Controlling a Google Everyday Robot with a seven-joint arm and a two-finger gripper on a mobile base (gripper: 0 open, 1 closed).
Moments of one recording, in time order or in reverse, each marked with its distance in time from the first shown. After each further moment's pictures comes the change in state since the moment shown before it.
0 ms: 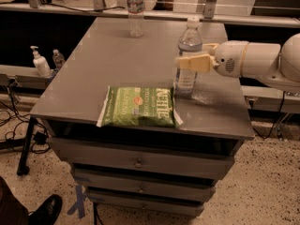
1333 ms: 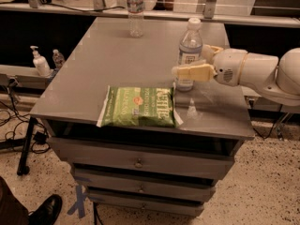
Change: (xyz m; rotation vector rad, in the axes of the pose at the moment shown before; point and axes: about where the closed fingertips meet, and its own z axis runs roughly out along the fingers) arm 0.008 0.010 0.000 -0.020 -0.084 -0.074
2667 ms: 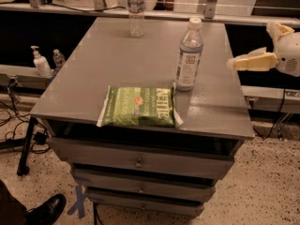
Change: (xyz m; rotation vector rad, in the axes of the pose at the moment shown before) arm -0.034 -0.082 -0.128 0.259 0.030 -0.209
